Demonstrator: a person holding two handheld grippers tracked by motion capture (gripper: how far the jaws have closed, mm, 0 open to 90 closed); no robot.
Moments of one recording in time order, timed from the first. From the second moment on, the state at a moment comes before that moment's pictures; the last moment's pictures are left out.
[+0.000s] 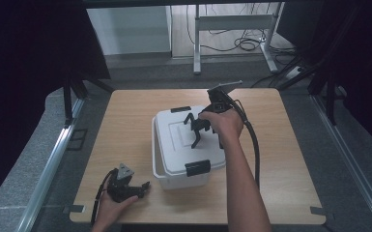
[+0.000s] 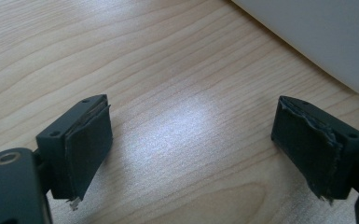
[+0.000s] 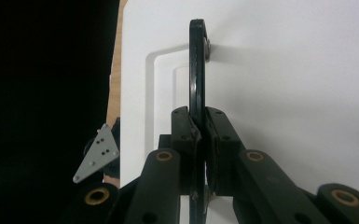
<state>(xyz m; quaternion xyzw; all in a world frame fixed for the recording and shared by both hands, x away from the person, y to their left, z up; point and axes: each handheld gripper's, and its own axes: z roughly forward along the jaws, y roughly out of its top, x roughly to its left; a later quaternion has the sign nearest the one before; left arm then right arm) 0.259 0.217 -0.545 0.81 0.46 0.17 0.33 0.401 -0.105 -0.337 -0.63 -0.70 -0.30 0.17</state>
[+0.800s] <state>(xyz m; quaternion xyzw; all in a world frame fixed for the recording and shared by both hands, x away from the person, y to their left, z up) 0.259 0.216 -0.545 0.81 0.46 0.17 0.33 0.395 -0.082 -0.357 -0.66 -0.67 -0.30 0.17</state>
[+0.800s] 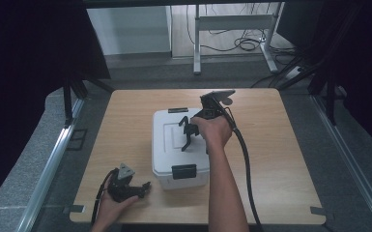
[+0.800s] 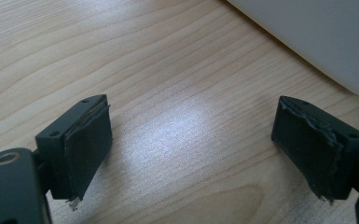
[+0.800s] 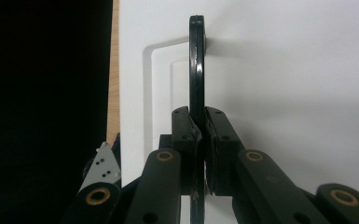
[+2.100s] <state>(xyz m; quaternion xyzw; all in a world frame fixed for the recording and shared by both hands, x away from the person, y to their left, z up) 0.259 0.215 -0.545 0.81 0.46 0.17 0.33 0.351 -0.242 -0.406 -0.53 -0.70 -0.47 0.07</state>
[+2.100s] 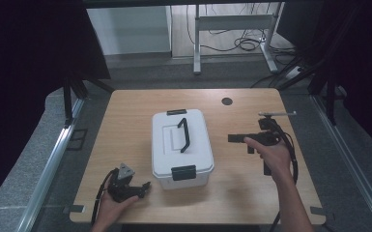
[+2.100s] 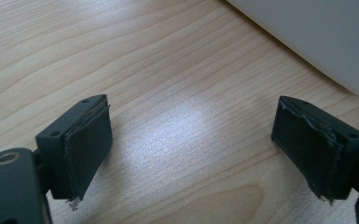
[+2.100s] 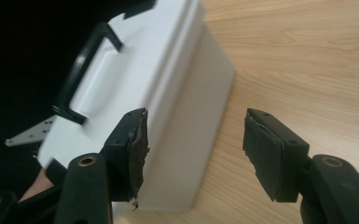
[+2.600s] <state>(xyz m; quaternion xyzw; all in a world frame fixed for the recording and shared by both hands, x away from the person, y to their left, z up) 0.259 0.215 -0.545 0.81 0.46 0.17 0.33 0.322 -0.289 -0.460 -0.52 -0.69 -0.49 0.05</state>
